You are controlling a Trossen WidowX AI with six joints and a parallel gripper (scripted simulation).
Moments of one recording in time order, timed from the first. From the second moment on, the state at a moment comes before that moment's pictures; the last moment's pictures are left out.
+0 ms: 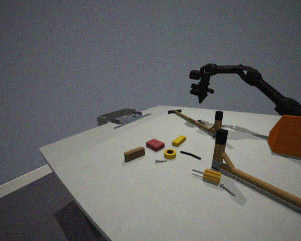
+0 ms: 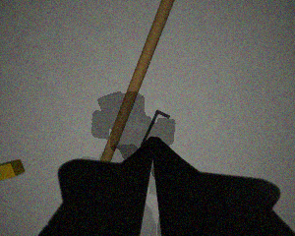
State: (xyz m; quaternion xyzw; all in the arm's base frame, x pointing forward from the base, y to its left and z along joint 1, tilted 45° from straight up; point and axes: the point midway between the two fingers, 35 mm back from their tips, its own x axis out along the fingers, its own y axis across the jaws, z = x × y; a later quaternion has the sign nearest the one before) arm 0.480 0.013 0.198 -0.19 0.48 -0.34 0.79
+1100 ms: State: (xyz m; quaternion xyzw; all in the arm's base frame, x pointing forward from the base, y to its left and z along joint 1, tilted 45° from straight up) arm 0.496 -0.031 0.152 -0.21 0.49 -0.32 0.79
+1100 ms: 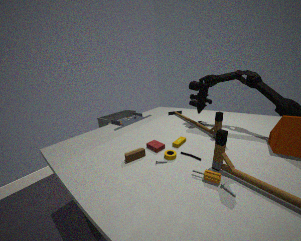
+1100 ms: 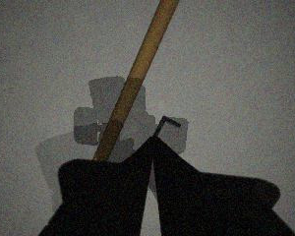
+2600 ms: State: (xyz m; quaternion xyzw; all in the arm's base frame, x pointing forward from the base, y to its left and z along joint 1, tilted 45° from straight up) arm 0.502 -0.075 0.106 -0.22 0.49 -0.31 0.78
